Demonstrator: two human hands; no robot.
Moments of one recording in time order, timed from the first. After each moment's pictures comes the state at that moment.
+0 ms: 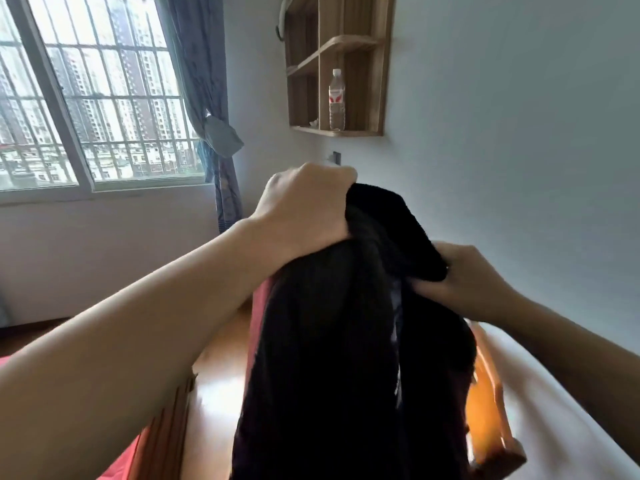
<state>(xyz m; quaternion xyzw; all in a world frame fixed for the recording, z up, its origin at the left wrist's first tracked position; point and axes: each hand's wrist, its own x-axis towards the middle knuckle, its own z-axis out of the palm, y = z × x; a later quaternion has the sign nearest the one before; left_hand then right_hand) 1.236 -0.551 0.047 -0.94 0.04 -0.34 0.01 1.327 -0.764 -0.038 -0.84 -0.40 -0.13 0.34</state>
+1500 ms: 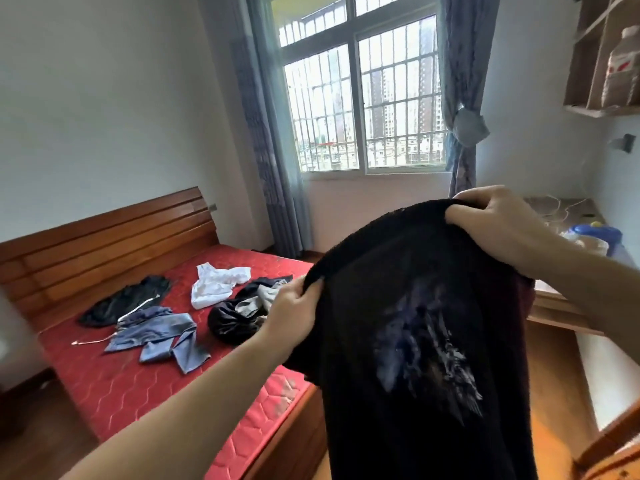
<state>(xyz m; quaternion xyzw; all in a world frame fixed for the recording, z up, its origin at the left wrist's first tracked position) 0.994 -0.688 -0.064 -0.68 -0.42 -0.45 -0.40 1.232 -0.788 0.036 -0.64 -0.56 0.13 0.51</state>
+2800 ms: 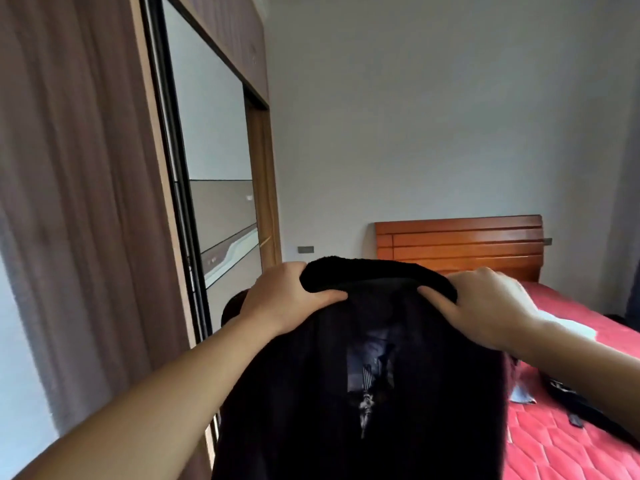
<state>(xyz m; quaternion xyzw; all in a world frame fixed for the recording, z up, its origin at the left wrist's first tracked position) 0.346 -0.999 0.035 -0.50 -0.78 -0.37 0.09 0.572 -0.839 0.033 -0.33 -0.89 -0.07 0.30</state>
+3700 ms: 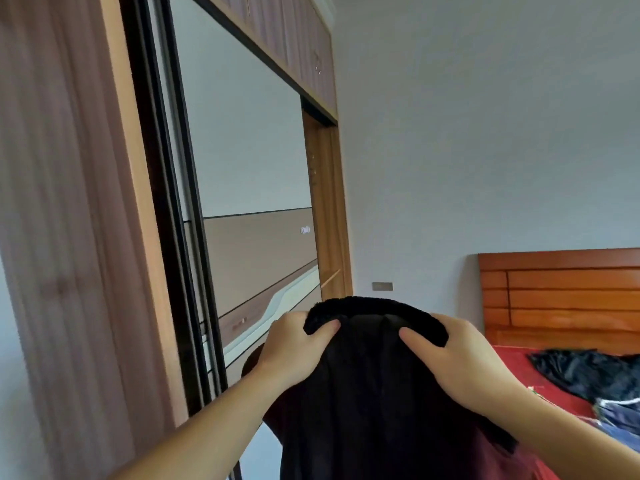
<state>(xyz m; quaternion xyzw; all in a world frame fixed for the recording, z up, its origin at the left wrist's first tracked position) 0.051 -0.741 0.029 -0.33 -0.82 -0.47 0.07 0.213 -0.584 0.028 -0.16 -0.84 0.42 0.31</state>
